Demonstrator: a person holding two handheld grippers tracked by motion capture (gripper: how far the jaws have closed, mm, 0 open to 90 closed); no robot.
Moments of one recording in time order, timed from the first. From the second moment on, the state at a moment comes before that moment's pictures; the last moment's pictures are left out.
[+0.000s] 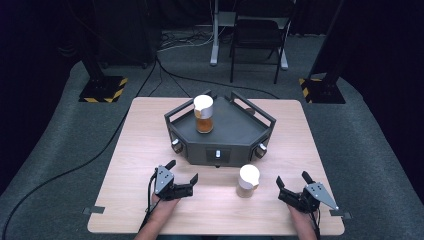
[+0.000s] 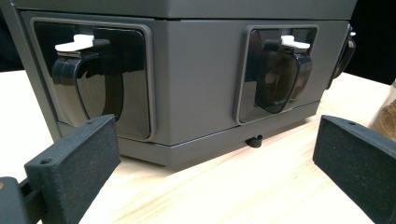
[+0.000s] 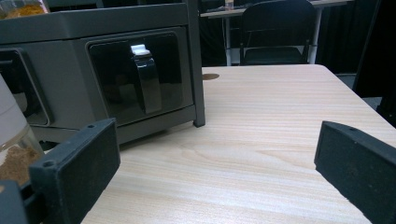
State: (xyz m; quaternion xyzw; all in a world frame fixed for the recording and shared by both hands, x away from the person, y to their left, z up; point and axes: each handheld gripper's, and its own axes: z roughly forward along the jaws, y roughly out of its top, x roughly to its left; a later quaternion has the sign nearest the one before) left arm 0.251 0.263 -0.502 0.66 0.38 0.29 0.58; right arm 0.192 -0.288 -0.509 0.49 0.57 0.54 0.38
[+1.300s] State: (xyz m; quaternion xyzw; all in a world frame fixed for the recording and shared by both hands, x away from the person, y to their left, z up) left arm 0.251 0.269 -0.504 0.66 0.38 0.28 0.59; right arm 0.181 -0.305 -0.502 0.42 0.60 0.59 0.33
